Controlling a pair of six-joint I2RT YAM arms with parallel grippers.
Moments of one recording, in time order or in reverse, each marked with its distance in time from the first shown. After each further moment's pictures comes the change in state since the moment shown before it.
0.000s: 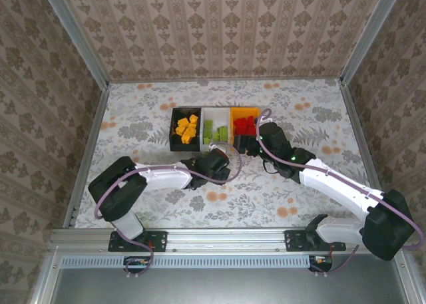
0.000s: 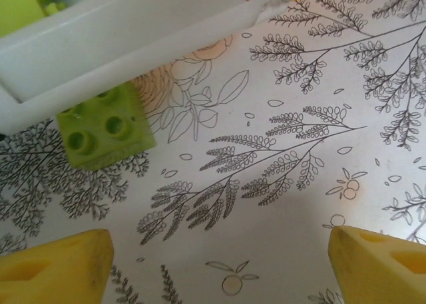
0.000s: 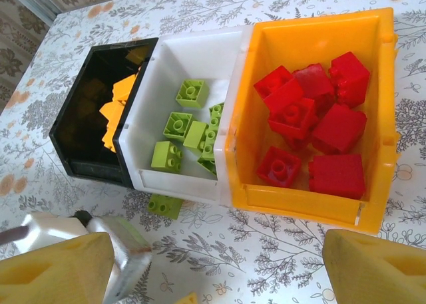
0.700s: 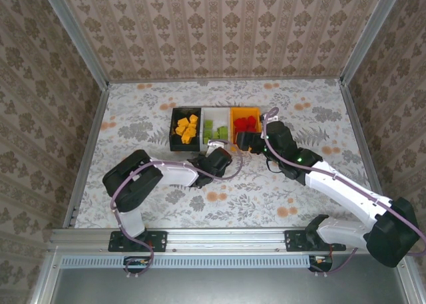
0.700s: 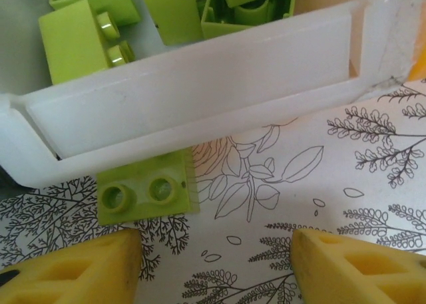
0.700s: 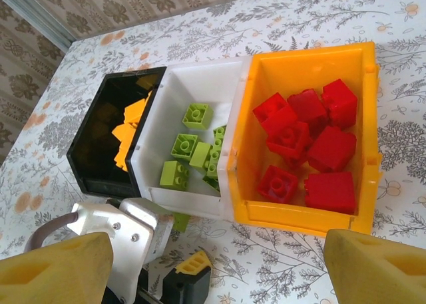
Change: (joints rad) left arm 0.022 0.126 0.013 0.159 -0.159 -0.092; right arm -0.018 -0.065 0.000 -0.001 0.004 -0.001
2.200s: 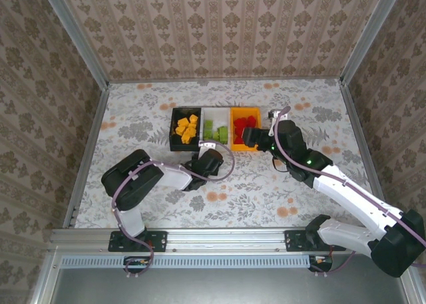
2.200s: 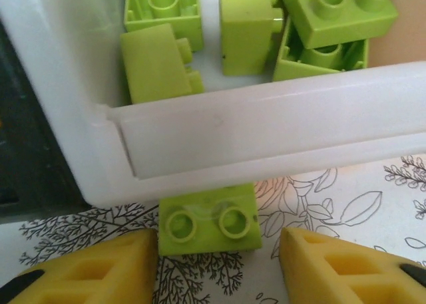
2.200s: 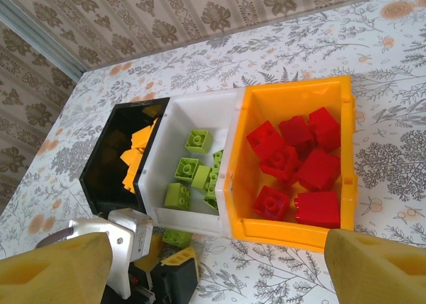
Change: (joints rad) left arm 0.052 0.002 -0.134 0.291 -0.013 0.005; right arm -0.039 -0.083 0.000 -0.016 -0.001 -0.003
